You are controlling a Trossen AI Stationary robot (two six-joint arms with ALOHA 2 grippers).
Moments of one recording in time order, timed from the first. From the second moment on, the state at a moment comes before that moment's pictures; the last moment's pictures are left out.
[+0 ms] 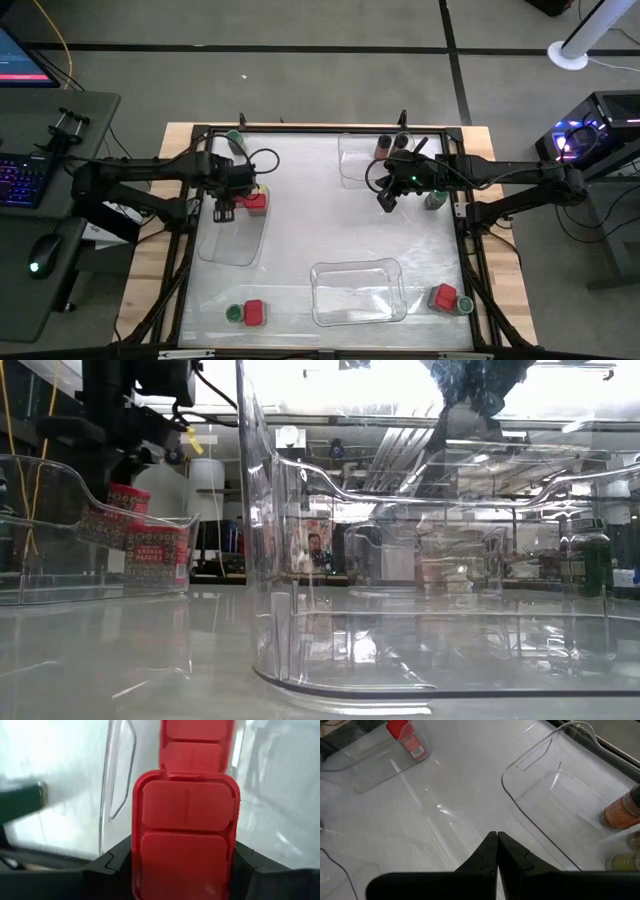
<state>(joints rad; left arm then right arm) 0.18 1.18 0.92 -1.26 -0.20 0.12 -0.08 1.15 1.02 -0.68 0.22 0.50</state>
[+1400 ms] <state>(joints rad) 0.05 1.11 1.08 -1.21 -0.06 -0.09 -0.08 1.15 1.02 -0.67 0.20 0.54</state>
